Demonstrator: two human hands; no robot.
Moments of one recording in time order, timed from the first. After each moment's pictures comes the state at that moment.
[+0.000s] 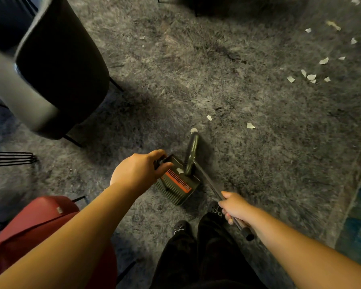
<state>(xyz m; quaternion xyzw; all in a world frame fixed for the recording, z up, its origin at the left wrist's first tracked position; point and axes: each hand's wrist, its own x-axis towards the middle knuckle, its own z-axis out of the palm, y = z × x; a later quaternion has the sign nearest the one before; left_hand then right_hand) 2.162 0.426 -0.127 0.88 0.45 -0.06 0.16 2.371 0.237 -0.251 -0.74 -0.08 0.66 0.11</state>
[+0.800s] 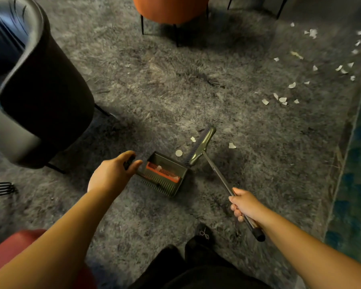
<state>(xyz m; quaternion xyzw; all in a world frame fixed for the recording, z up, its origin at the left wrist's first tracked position) 2.200 0.485 -0.109 0.81 0.56 -0.01 0.20 2.479 0.254 -0.186 -0.76 -0.04 0.59 0.25</state>
